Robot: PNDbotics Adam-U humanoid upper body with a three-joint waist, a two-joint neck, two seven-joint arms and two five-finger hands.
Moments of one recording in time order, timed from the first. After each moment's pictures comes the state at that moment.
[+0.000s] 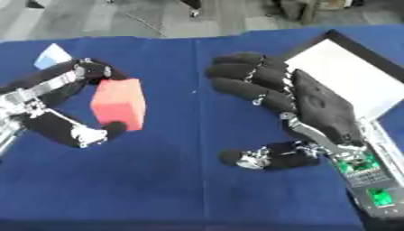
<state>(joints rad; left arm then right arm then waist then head) -0.42 0.64 -0.36 -1.98 0.01 0.00 -0.50 -0.46 -0.45 0.39 -1.98 0.63 -0.77 0.00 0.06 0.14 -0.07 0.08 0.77</state>
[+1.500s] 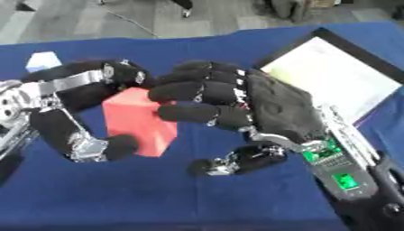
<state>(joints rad) -0.59 0.54 -0.48 -1.98 0.26 0.07 -0.56 -0.52 -0.41 0.46 -1.98 0.62 -0.82 0.06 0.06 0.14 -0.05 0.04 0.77</state>
